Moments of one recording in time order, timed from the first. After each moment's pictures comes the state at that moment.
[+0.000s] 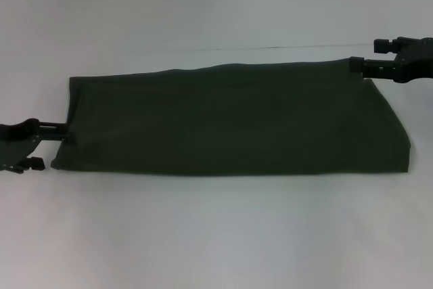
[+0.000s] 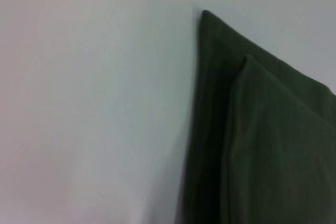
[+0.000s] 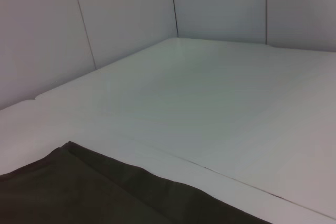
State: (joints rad) left arm -0.75 -1.95 0.37 0.67 2.75 1.35 -2.73; right arm 0.61 1.89 -0.80 -0.63 -1.87 -1.20 1.60
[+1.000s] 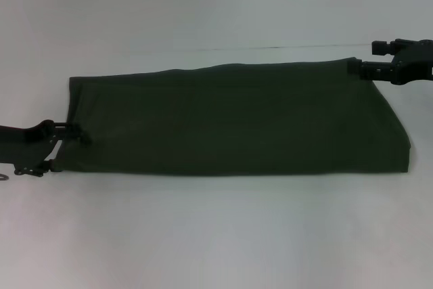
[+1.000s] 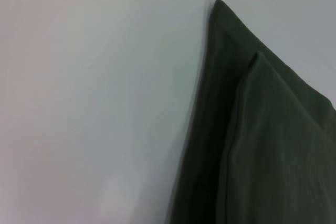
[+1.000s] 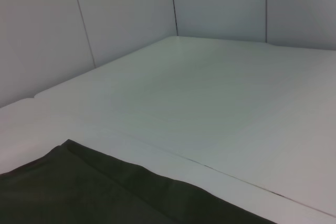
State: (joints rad) left arm -0.75 -1.95 0.35 0.55 2.70 1.24 -2.75; right arm 0.61 1.90 -0.79 -0.64 -1.88 -1.19 1.59
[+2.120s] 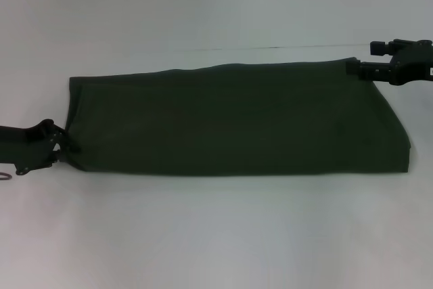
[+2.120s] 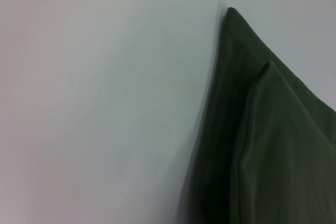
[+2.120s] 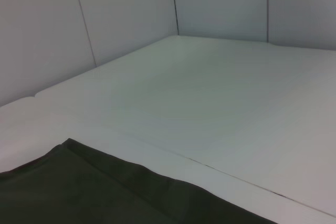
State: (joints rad) left arm -0.75 -1.95 0.34 0.53 2.69 1.20 -2.77; right arm 0.61 1.90 -0.80 -0.64 -1.88 -1.19 1.59
